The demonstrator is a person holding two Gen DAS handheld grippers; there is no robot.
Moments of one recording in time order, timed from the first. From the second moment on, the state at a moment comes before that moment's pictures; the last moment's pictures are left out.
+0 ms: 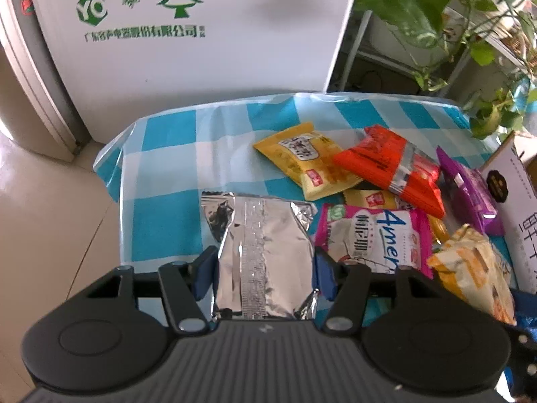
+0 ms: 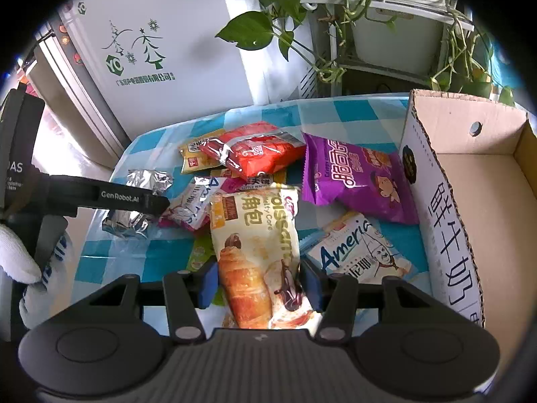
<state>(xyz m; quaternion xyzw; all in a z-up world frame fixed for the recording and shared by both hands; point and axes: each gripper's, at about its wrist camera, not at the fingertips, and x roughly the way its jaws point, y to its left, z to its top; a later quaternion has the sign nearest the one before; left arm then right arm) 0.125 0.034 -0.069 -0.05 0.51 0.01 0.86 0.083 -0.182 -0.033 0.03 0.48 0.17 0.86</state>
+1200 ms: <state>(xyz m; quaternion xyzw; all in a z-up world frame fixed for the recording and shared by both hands) 0.094 0.017 -0.026 -0.06 0.46 0.00 0.89 0.084 -0.184 -0.015 0.05 0.45 0.16 0.88</state>
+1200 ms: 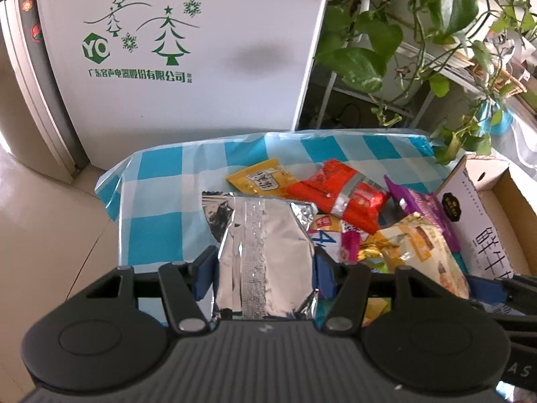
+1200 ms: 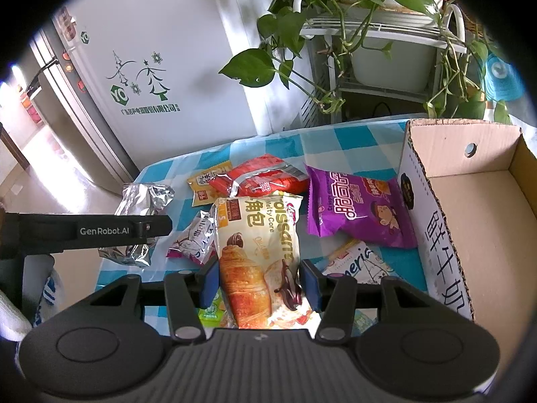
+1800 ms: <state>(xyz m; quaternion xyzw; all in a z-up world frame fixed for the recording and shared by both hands) 0.093 -0.024 0.003 -0.07 0.41 -0.02 0.91 0.085 -0.212 0.014 0.07 0.41 0.13 0.90</state>
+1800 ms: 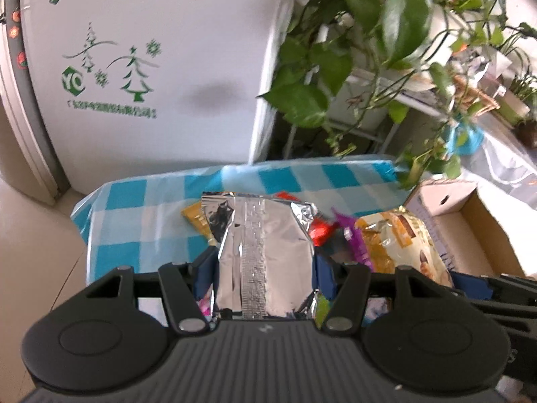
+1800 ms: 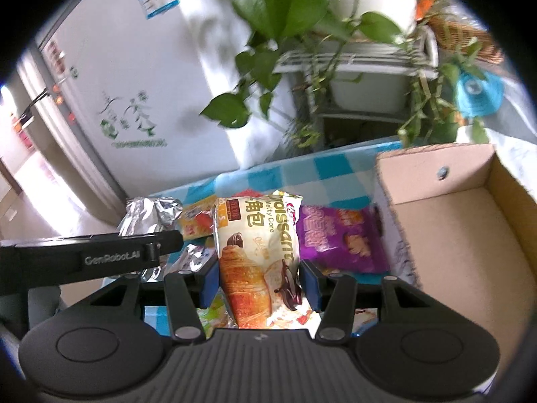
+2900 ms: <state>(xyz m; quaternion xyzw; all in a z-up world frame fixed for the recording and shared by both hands) 0.105 -0.058 0.018 -0.12 0.38 -0.03 0.92 0.096 -0.267 0.007 0.14 0.41 0.08 0.90</state>
